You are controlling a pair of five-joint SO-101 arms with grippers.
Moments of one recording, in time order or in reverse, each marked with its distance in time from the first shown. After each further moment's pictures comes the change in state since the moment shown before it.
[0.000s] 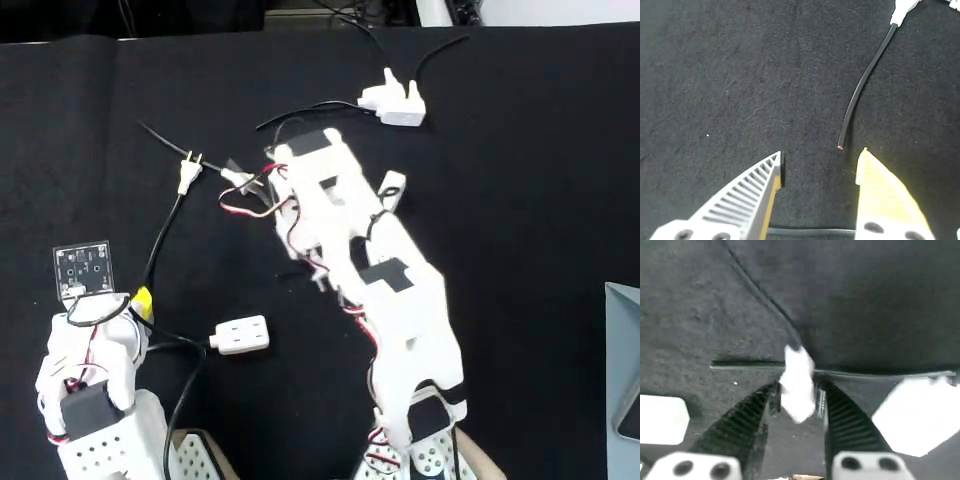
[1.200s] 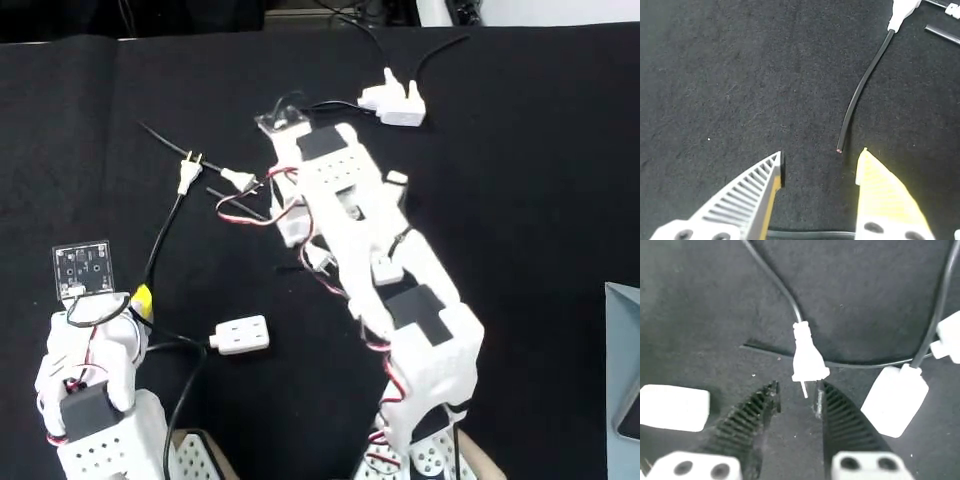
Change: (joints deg) left arm 0.4 0.0 -0.8 0.0 0.0; right arm 0.6 -19.7 11.4 -7.3 0.2
